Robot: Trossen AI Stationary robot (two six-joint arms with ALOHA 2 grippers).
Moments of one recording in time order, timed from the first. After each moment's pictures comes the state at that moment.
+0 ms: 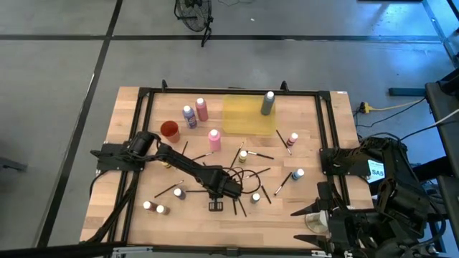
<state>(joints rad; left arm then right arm) -0.33 2.15 1.54 -0.89 -0.02 -0.41 1.09 1.79 2.32 -1.21 0.88 0.40</state>
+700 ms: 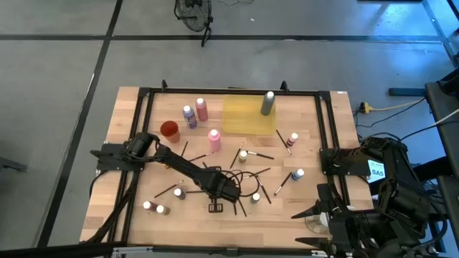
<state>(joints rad) -0.35 2.12 1.54 -0.88 -0.09 -0.46 1.10 1.79 2.32 -1.20 0.86 0.41</state>
